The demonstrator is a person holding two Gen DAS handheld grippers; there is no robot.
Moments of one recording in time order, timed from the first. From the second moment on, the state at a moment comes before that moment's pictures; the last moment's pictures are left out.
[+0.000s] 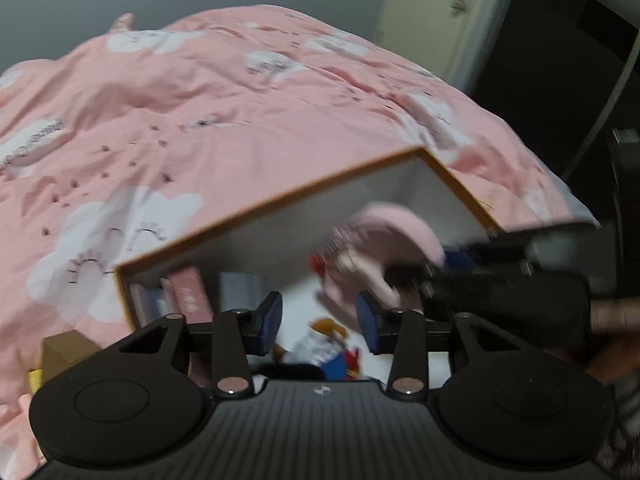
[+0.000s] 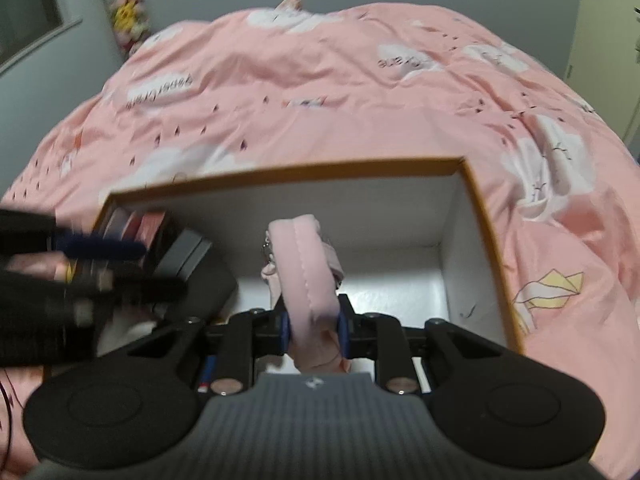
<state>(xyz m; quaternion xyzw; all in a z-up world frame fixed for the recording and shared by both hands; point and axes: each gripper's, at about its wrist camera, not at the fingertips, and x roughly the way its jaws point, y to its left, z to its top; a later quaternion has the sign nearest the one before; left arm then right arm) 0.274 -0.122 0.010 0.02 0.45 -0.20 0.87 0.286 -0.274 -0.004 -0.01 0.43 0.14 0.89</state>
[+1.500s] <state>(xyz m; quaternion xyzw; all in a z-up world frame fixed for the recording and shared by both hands) 0.291 -0.100 -0.078 -0.10 0.55 -0.29 0.78 0.325 -0.263 -0.024 0.29 0.45 0.22 0.82</state>
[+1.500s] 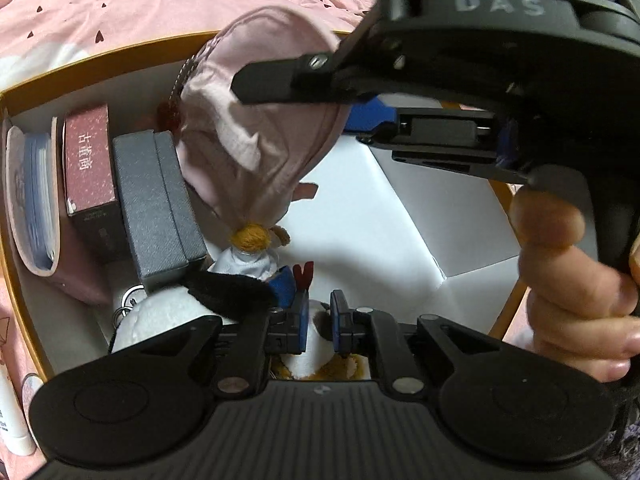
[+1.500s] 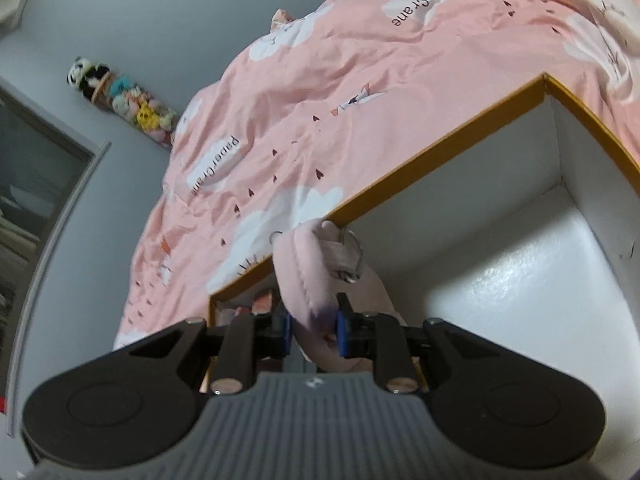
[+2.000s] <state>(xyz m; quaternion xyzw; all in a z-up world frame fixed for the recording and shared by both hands) 0.288 -0.093 -0.080 -0.11 0.56 -0.30 0.77 0.331 -0.254 -0.052 0.28 0.49 0.19 0.80</state>
